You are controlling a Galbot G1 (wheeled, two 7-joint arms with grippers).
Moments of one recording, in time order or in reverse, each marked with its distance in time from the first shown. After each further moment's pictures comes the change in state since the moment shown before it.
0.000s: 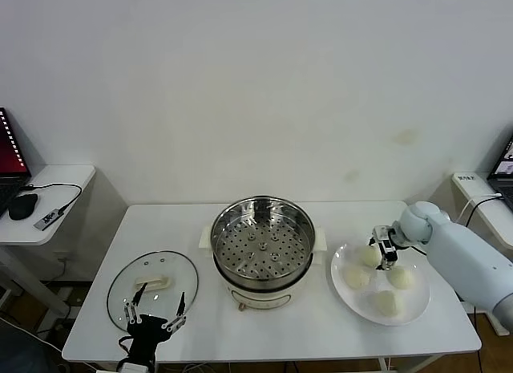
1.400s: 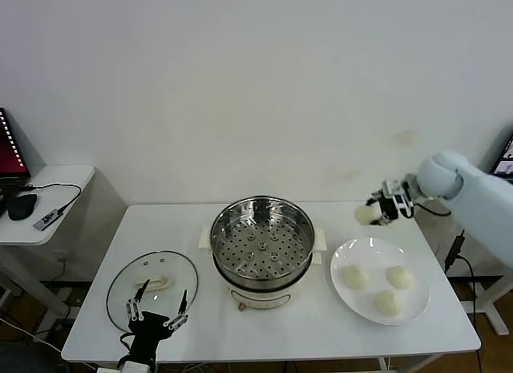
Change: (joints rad) left arm -0.012 0.031 0.006 -0.004 0.003 -0.001 -0.003; right arm 0.452 -0.152 -0.328 0.283 0.375 -0.075 0.004
